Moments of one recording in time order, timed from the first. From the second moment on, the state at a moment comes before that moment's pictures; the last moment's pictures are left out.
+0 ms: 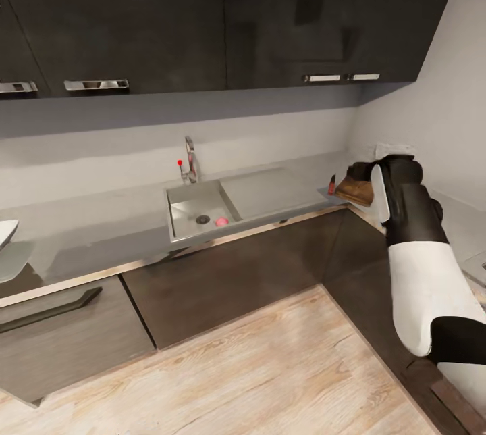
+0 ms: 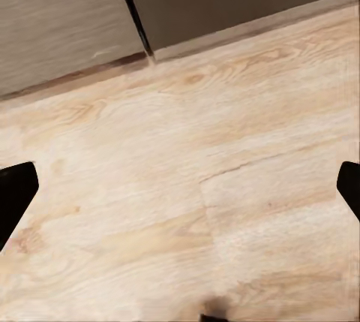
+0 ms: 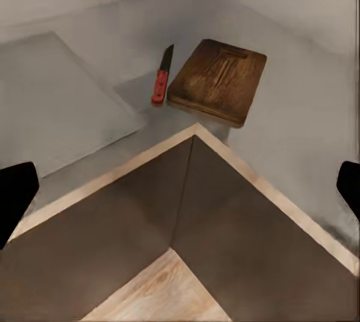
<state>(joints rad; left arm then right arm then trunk) -0.38 -0.01 -0.10 0.08 0.10 -0.65 0.18 -1.19 -0.09 -0.08 -1.12 0.03 0.94 -0.20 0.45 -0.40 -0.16</state>
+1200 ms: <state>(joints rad) -0.38 -0.03 -0.10 0.08 0.10 -0.02 0.10 -1.24 -0.15 -0.08 -0.93 0.03 0.96 -0.19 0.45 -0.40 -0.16</state>
